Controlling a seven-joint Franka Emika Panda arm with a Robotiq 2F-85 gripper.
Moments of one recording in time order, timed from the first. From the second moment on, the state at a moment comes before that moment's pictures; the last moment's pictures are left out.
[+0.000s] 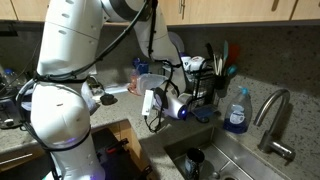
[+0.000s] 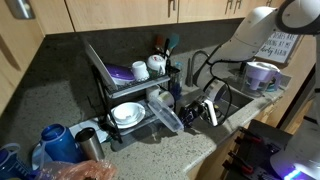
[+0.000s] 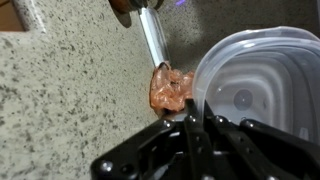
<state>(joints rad) -0.03 0.38 -0.03 -2.44 1.59 1.78 -0.94</state>
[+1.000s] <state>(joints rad) -0.03 0.53 -0.05 -2.24 1.65 1.78 -0.94</state>
